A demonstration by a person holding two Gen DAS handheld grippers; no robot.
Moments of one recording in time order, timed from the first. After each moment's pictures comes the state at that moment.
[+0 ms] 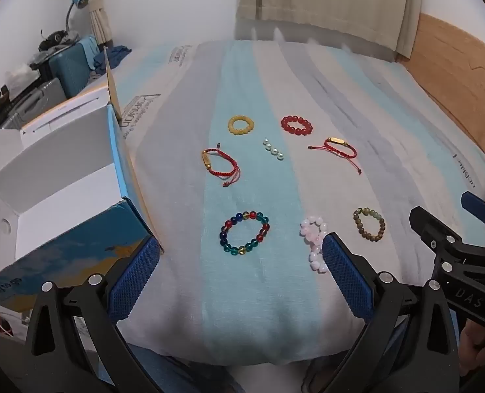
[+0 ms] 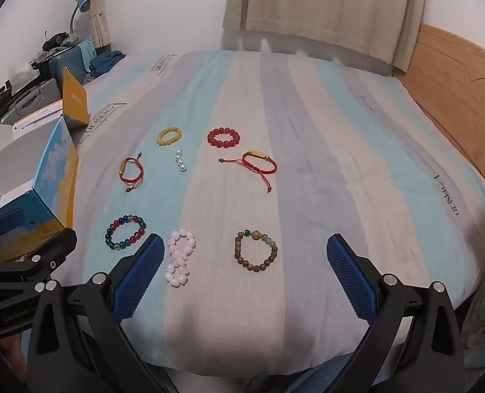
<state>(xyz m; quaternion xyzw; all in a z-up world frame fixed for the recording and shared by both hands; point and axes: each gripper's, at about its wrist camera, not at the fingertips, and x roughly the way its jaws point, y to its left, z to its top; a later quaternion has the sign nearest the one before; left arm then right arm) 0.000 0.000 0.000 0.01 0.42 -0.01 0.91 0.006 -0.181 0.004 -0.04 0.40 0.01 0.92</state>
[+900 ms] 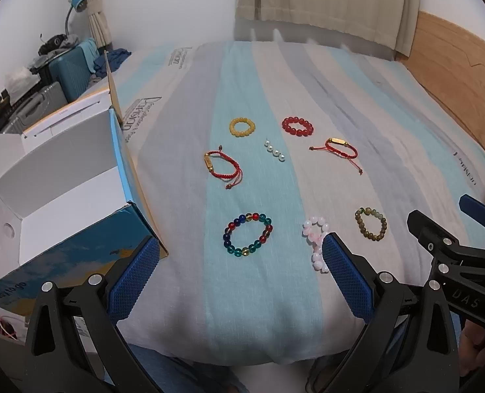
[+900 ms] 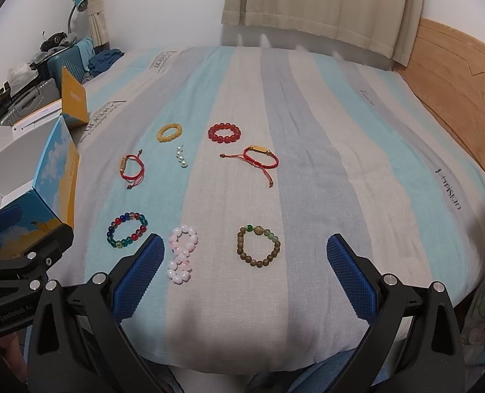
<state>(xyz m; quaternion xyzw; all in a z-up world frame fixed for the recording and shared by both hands) -0.001 0.002 0.002 0.01 0.42 -0.01 0.91 0.002 -0.180 0.004 -0.02 0.40 0.00 0.91</state>
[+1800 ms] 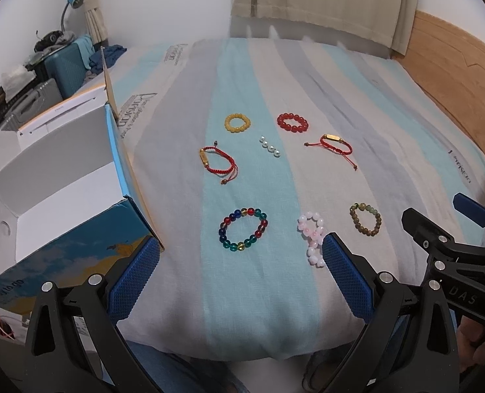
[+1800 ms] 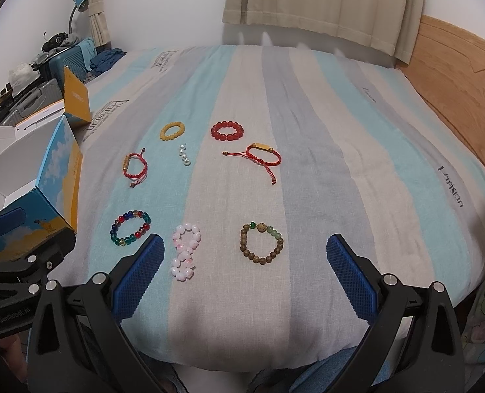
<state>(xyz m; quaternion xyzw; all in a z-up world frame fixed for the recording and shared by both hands) -0.002 0.003 0.000 0.01 0.42 -0.02 0.91 -0.001 -0.178 0.005 -0.02 0.41 0.01 0.91</state>
